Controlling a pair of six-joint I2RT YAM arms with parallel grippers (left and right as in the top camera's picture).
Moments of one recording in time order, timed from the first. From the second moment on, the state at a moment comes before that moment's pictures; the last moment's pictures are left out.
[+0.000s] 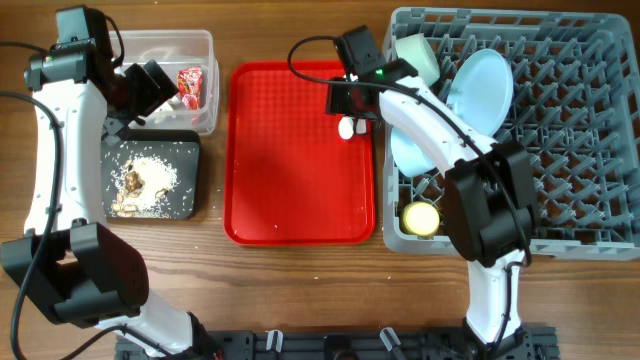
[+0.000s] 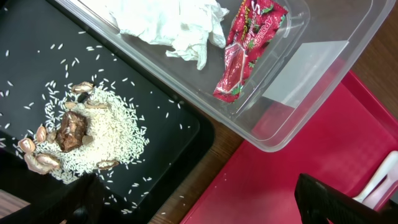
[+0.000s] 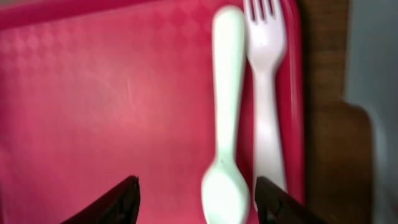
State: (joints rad) left arm 0.19 1.80 1.69 -1.14 0.06 -0.49; right arm 0.46 2.15 1.74 -0.72 0.00 0.53
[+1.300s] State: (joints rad) left arm 0.19 1.80 1.69 -1.14 0.06 -0.49; right arm 0.53 2.41 1.99 -0.81 0.23 0.50
